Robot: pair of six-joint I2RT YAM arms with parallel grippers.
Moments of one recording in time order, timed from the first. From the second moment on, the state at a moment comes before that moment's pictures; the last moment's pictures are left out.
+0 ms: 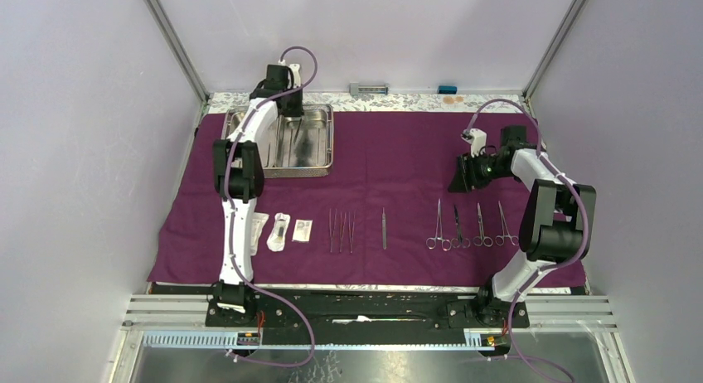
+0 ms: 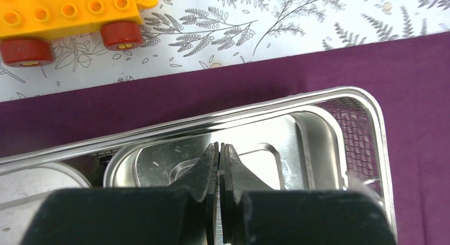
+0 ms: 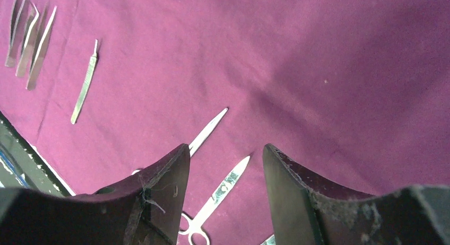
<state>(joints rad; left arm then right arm) -0.10 2.50 2.26 -0.54 0.18 -0.09 -0.16 1.71 1.10 -0.67 -0.72 -0.52</state>
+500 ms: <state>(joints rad) -0.17 2.11 2.08 -0.50 0.19 -0.22 -0.05 1.55 1.13 -0.43 -0.80 -0.22</state>
